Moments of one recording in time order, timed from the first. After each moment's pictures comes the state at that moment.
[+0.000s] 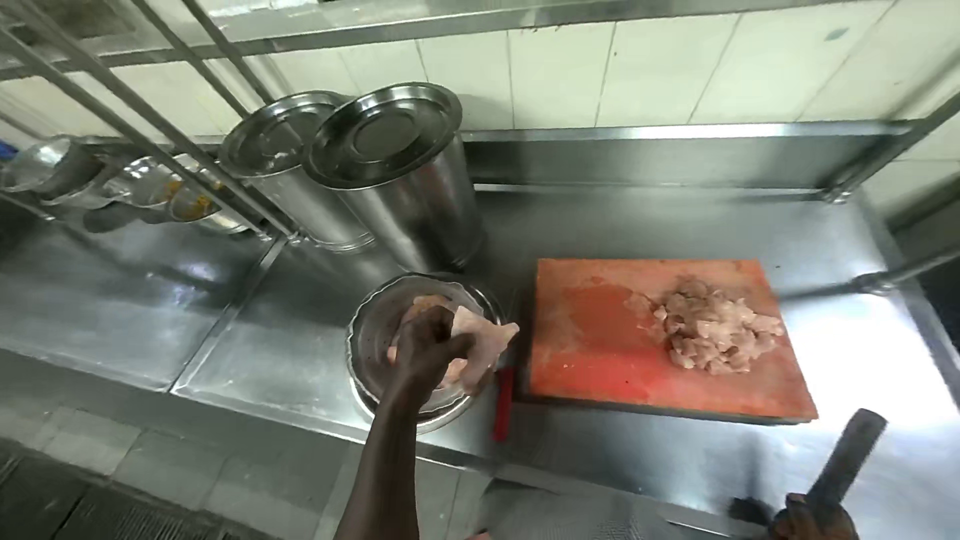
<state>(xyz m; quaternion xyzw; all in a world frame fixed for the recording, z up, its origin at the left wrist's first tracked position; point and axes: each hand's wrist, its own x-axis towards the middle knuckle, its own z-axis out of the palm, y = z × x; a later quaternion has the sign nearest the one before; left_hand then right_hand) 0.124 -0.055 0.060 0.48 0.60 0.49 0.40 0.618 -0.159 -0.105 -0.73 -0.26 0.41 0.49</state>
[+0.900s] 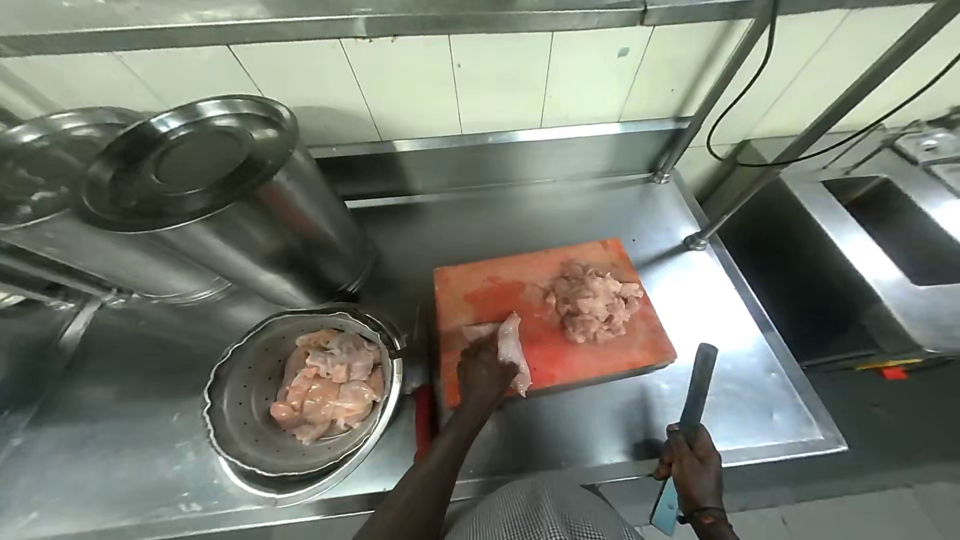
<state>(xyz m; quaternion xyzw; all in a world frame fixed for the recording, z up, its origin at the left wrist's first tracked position) 0.309 -0.001 -0.044 0.63 0.71 0.11 0.30 0.612 -0.157 -0.110 -0.73 -0.23 0.39 0.52</state>
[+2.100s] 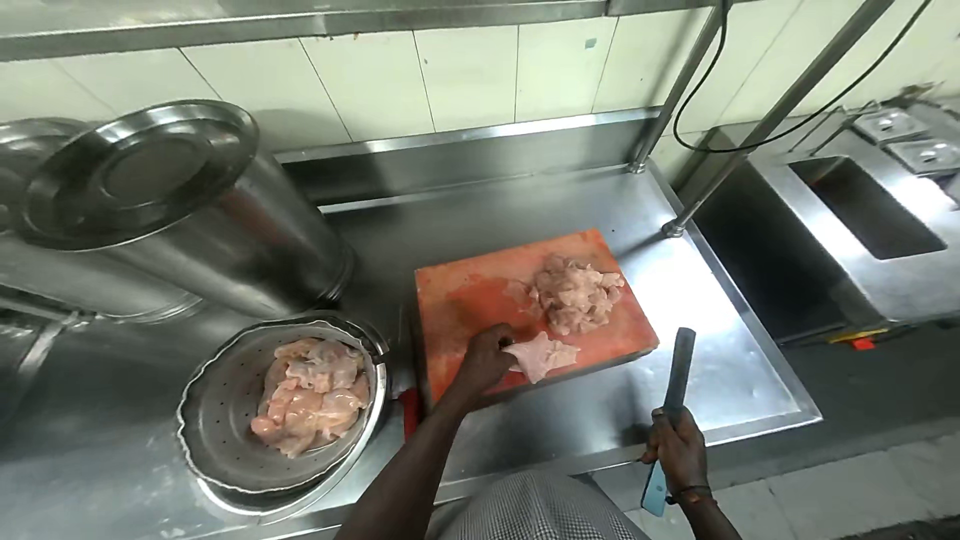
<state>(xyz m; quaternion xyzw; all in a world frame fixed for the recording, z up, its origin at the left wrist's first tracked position) 0.314 0.022 -0.024 0.70 0.51 0.21 0.46 0.614 -0.157 -0.109 -0.73 -0.23 0.39 0.51</state>
